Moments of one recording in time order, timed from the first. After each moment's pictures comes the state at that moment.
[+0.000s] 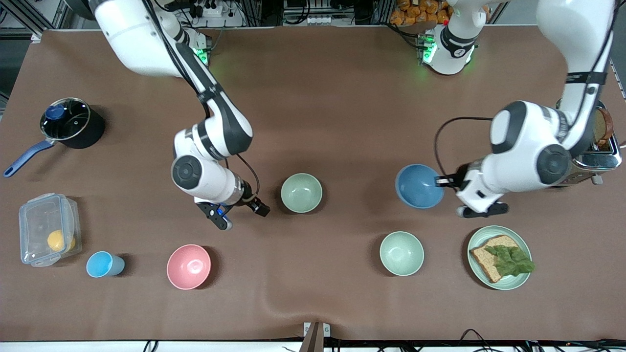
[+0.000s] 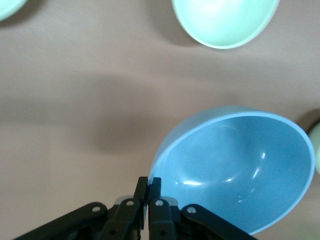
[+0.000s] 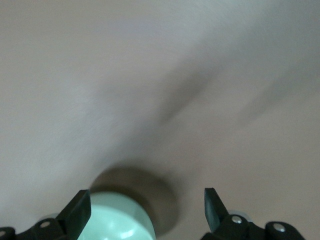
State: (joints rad) left arm 0.12 0.40 -0.44 -1.72 -0.09 1.94 -0.42; right arm 0.39 0.67 0.07 -1.59 0.25 2.24 1.14
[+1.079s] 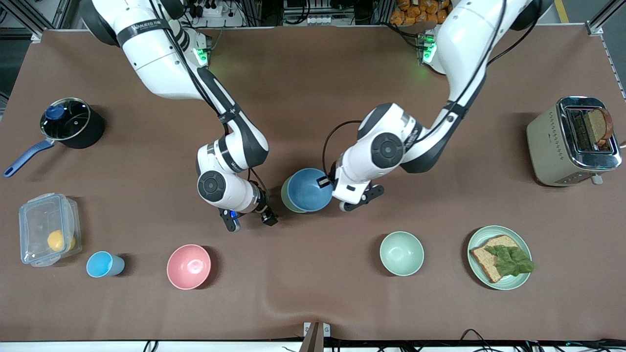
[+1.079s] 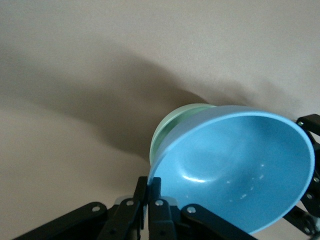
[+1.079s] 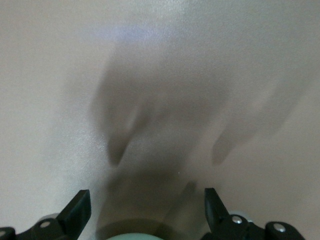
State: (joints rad) left arm -0.36 0.71 -0.38 -1.43 -0.09 2.17 -1.08; right arm 0.42 0.79 0.08 -1.51 0.25 2.29 1.38
